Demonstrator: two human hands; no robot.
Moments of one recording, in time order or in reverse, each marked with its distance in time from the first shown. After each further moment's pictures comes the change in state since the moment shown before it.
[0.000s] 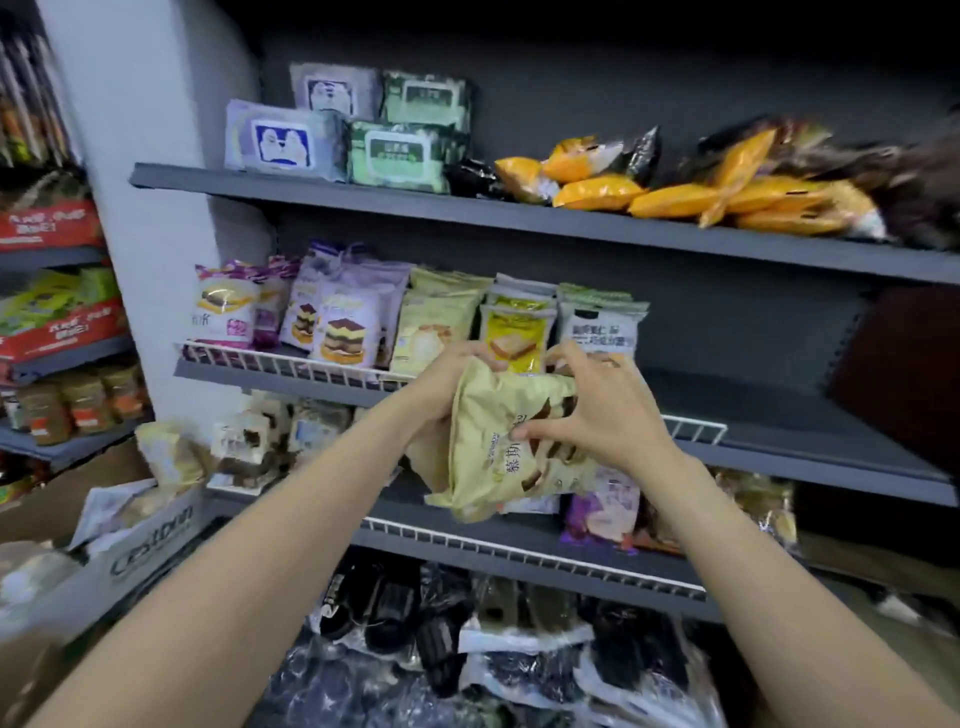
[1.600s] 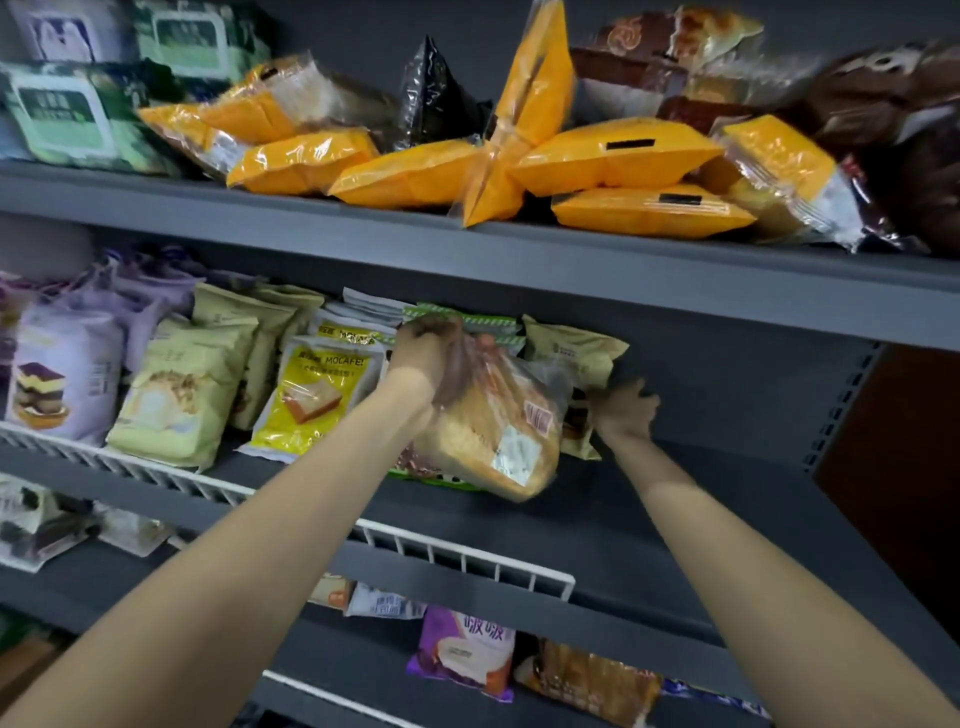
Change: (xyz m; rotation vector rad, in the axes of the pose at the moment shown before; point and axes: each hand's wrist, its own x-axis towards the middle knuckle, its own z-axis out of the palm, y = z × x) left_hand 0.244 0.012 0.251 0.150 0.428 -0.048; right_hand 0.148 0.425 0.095 0.593 0.072 0.922
